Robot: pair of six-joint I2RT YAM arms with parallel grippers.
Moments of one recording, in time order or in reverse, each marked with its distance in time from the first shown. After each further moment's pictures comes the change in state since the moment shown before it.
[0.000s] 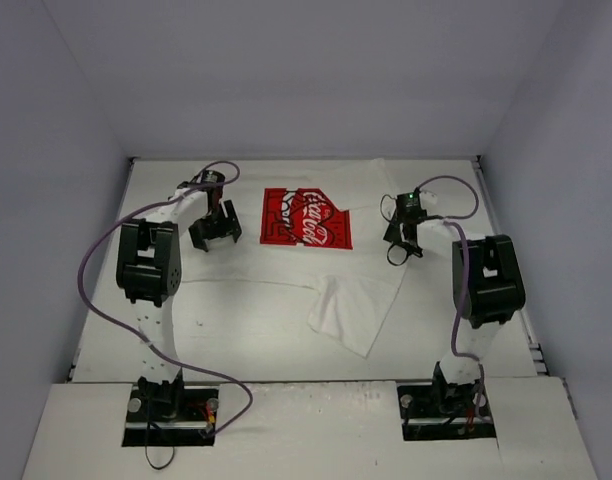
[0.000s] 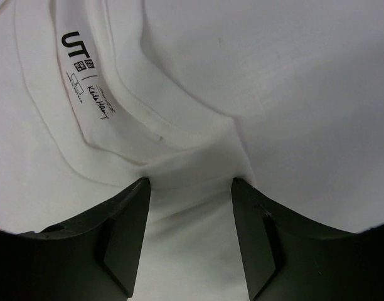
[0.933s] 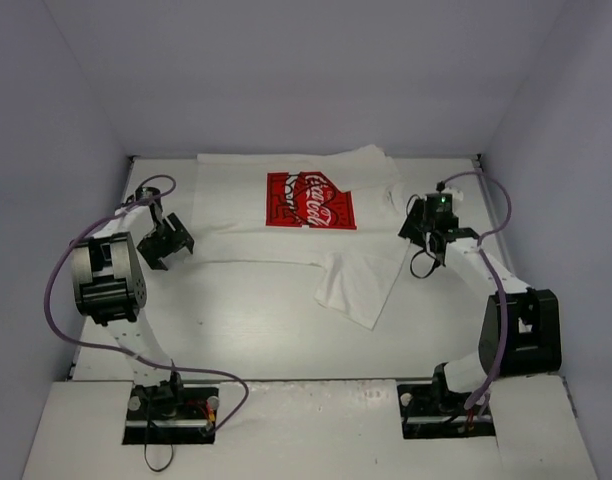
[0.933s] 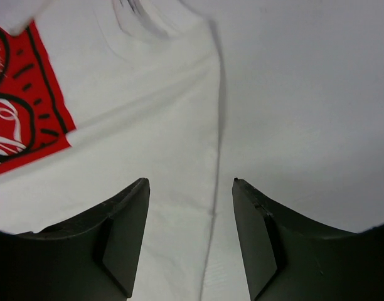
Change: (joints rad) left arm 0.312 -0.193 -0.273 0.066 0.082 0.012; right arm -0.070 -0.372 -0.120 -0.021 -0.133 -0.056
